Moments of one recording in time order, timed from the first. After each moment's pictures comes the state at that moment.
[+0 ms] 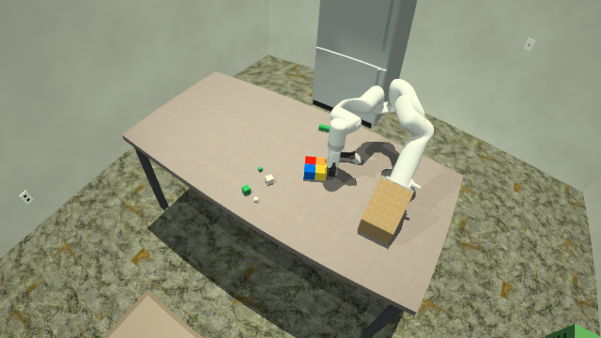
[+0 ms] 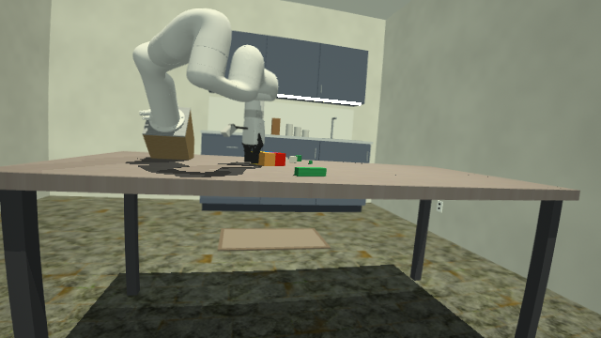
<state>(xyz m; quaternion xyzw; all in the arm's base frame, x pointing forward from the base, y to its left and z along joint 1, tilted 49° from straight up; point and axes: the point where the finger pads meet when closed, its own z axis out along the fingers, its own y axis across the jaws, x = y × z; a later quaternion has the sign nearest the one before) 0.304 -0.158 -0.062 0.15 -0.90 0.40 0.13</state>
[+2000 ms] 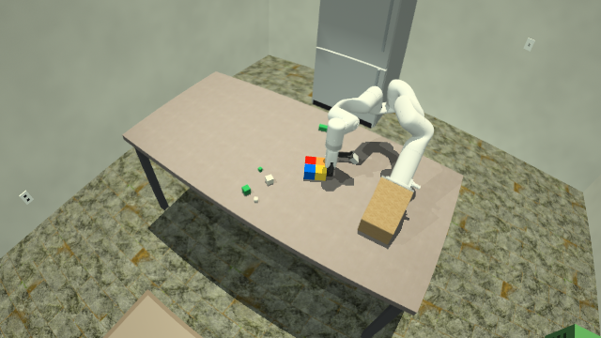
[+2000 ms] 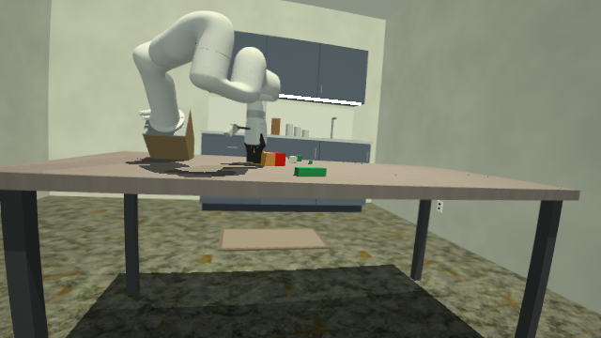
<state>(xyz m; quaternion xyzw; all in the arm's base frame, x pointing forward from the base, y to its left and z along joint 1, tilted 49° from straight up) 0.313 -0.156 -0.066 0.15 -0.90 0.40 0.13</state>
